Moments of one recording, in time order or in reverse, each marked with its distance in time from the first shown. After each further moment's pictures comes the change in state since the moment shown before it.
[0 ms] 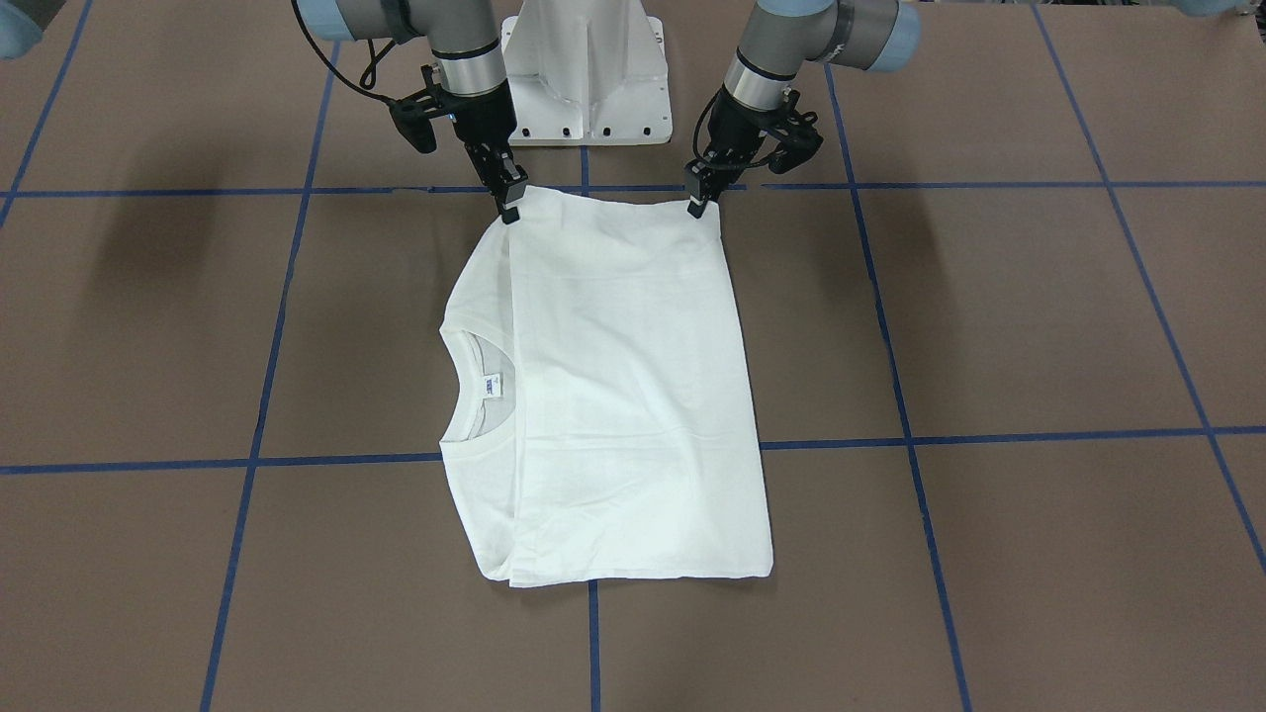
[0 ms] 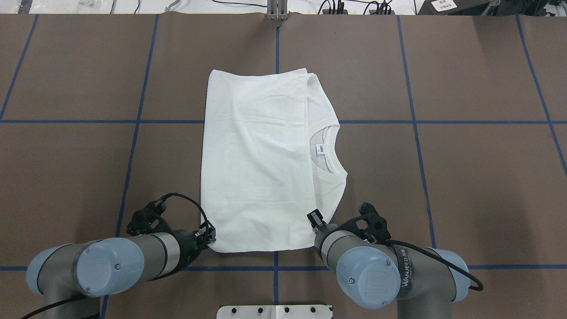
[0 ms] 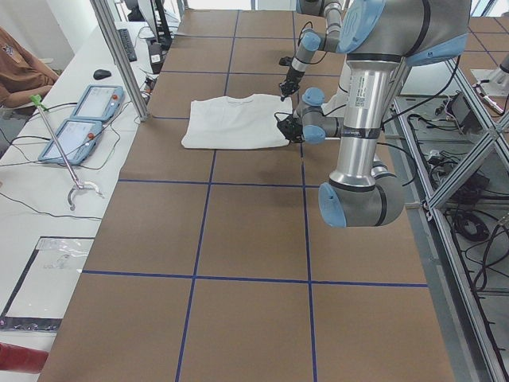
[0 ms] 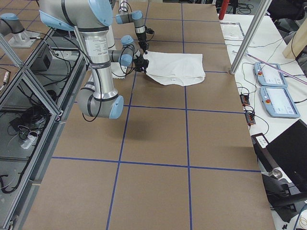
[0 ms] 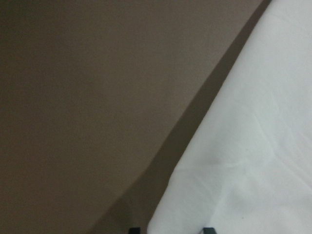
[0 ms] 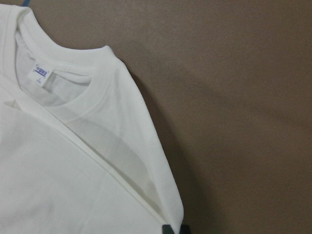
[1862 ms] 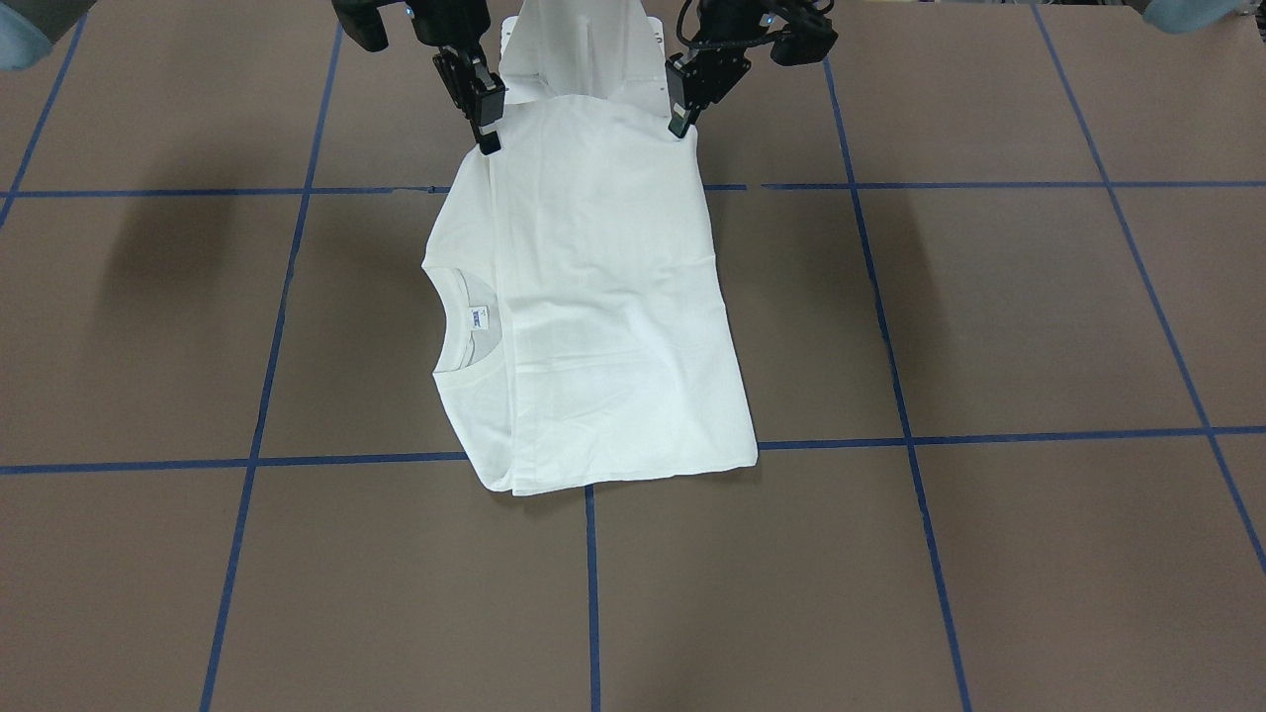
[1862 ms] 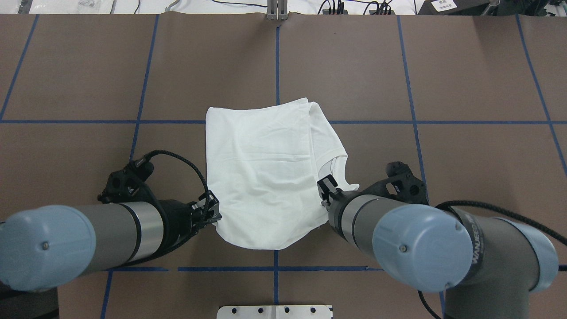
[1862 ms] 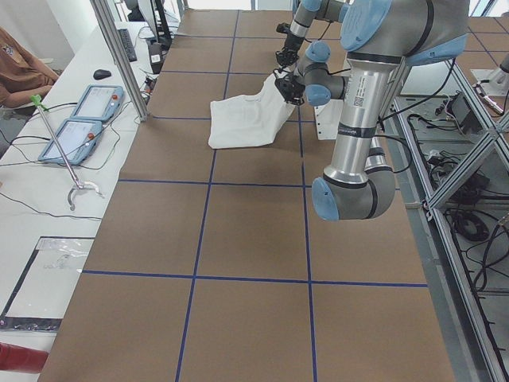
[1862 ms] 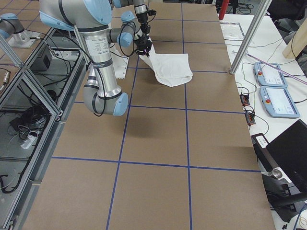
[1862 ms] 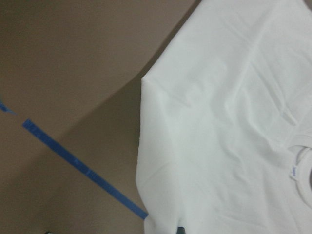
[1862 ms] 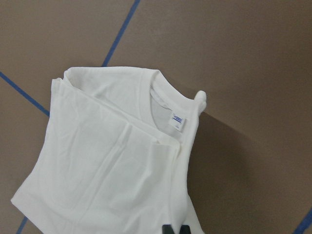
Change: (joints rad) left arm -0.150 -0.139 -0.290 0.319 -0.076 0.166; right arm 0.160 0.118 0.268 -0.340 0.128 -0.102
